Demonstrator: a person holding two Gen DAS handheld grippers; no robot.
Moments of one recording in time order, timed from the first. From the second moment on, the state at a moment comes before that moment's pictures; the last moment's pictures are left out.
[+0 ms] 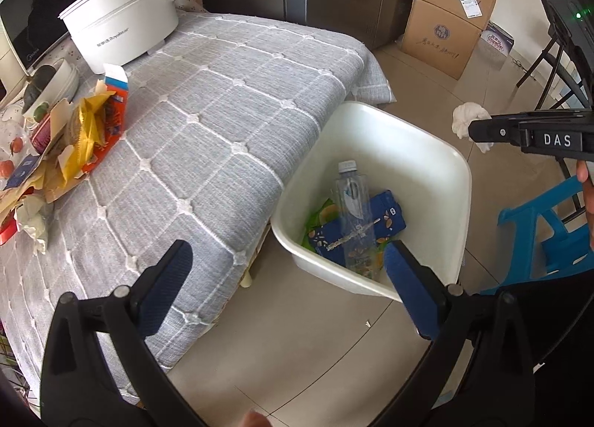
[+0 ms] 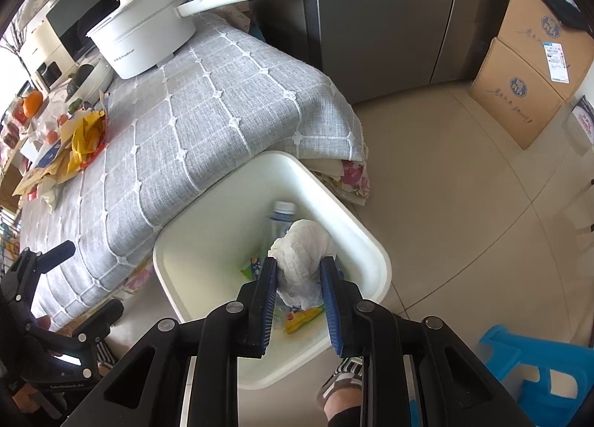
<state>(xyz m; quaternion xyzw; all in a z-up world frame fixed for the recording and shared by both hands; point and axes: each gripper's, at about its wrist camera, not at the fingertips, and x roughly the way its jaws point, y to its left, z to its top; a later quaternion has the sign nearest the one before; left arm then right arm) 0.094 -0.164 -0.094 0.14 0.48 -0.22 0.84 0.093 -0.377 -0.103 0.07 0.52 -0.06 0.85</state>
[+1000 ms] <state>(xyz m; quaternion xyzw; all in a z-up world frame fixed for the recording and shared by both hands) 0.107 -0.052 -0.070 0.07 0.47 -0.13 0.87 0.126 -0.298 -0.091 0.05 0.51 -0.03 0.86</state>
